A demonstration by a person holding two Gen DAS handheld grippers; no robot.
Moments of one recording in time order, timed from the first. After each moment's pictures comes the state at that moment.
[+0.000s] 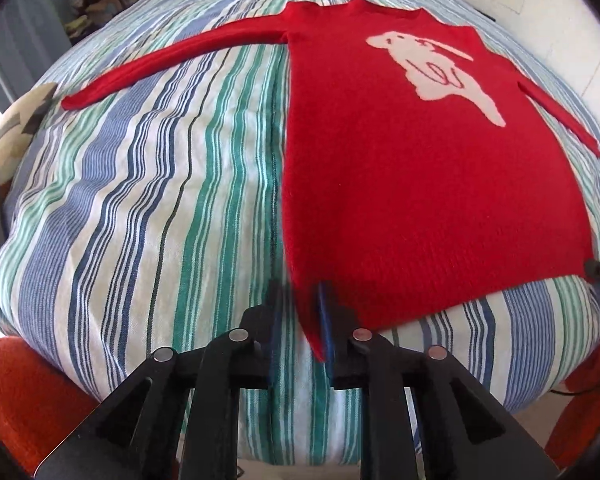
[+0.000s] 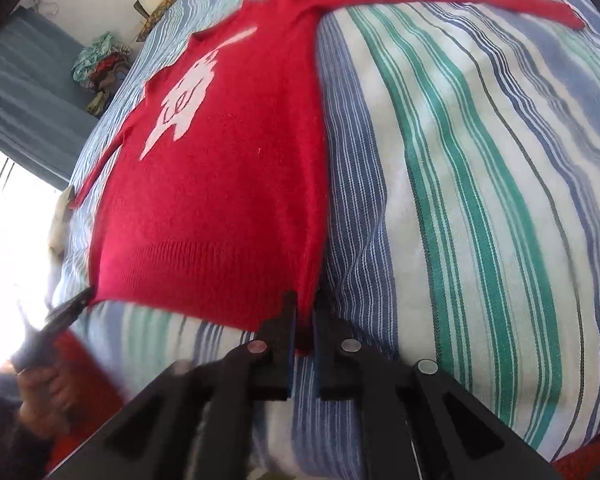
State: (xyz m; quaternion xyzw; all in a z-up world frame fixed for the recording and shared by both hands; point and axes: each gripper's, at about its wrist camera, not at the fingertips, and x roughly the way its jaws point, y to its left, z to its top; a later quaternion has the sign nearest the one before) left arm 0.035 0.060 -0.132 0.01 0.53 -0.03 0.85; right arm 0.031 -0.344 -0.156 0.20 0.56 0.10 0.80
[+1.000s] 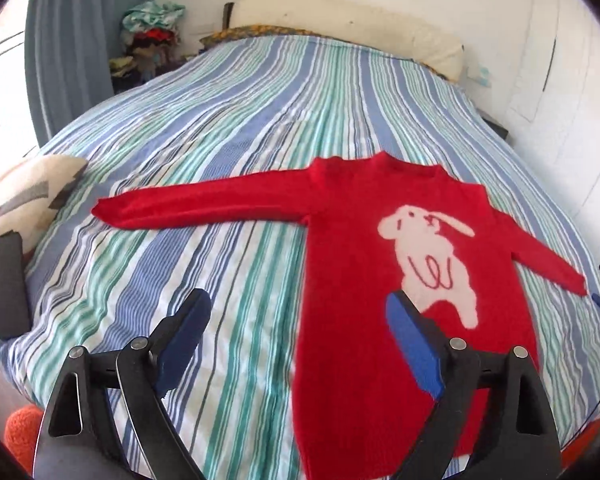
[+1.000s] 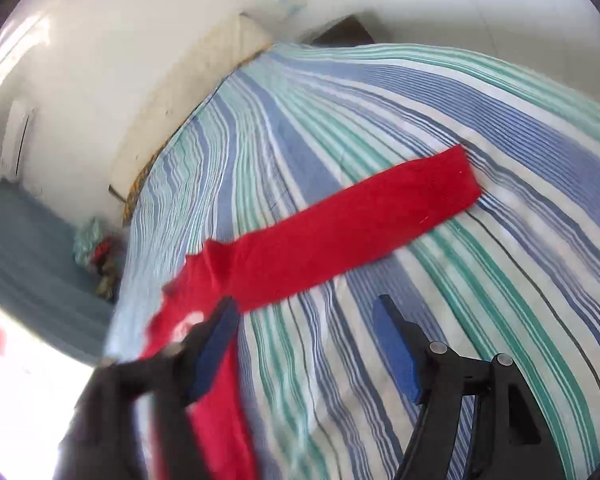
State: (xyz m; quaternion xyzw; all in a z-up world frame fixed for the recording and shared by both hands) left arm 0.105 0.070 -0.030 -0.07 0.38 0.02 0.92; right arm 0.117 -0.592 -0.070 0.43 0.35 -0.03 0.83
